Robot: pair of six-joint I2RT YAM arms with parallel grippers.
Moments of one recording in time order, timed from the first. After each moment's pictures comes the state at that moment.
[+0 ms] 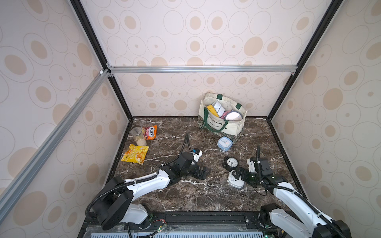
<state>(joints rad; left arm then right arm) -0.80 1.36 0.67 0.04 0.20 -0.45 0.21 0.92 0.43 -0.49 -0.31 0.62</state>
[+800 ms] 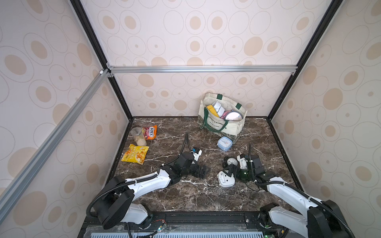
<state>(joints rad) -0.80 1.38 0.68 0.06 0.17 -0.45 0.36 1.09 0.43 -0.20 -0.40 0.70</state>
